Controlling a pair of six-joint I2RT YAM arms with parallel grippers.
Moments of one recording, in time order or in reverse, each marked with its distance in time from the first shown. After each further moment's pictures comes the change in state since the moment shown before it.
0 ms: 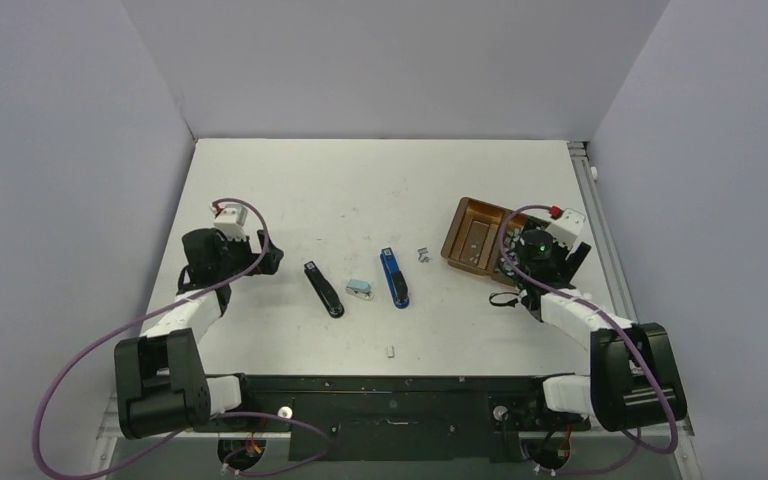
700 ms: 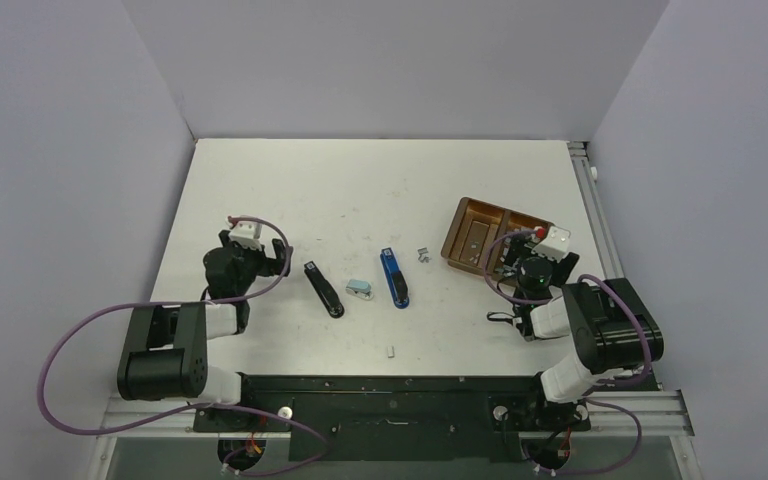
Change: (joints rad) left arm -0.114 0.153 -0.265 0.768 -0.138 -0.015; right arm -0.042 0.292 -0.274 0.834 -0.159 -0.205
